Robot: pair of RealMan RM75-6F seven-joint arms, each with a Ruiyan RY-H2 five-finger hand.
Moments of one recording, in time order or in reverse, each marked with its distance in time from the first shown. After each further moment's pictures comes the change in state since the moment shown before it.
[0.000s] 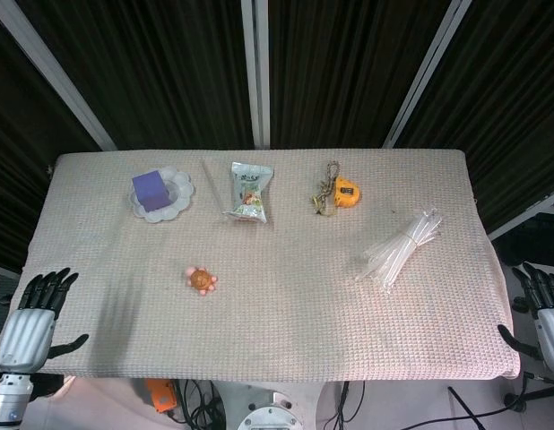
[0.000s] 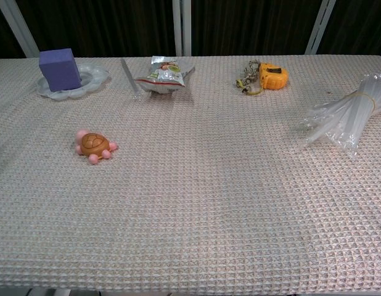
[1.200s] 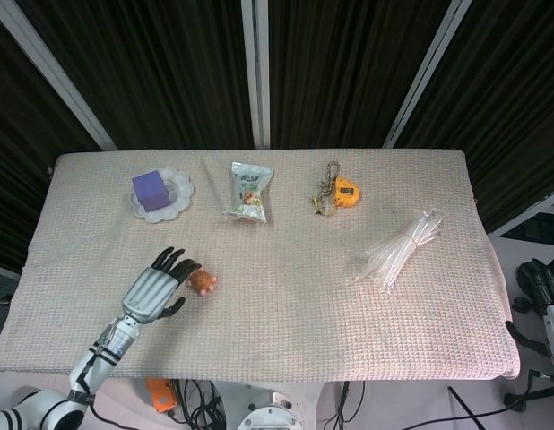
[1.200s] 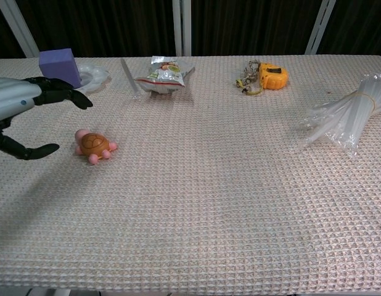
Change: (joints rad) left arm -0.394 -0.265 -0.112 0.078 -0.057 -0.473 0.205; right arm 0.004 0.019 0.016 0.012 0.033 -0.012 0.030
